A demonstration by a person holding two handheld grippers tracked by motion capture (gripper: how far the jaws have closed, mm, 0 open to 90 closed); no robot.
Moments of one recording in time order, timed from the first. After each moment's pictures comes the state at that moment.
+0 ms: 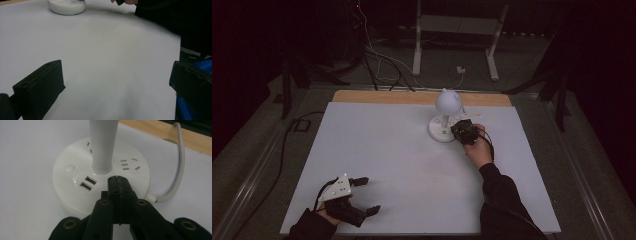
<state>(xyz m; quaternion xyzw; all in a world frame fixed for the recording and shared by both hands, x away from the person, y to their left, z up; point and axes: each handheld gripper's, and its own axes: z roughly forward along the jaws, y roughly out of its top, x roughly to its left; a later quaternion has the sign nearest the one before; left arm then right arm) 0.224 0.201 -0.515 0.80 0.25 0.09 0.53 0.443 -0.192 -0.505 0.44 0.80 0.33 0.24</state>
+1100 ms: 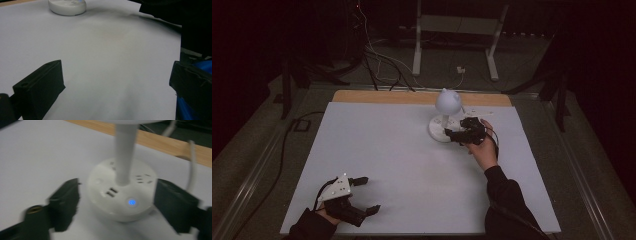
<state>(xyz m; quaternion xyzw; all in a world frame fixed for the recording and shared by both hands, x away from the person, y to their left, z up) 0.223 0.202 -0.514 0.80 0.25 0.09 0.54 0.423 -0.206 -0.471 0.41 0.79 0.42 0.18</state>
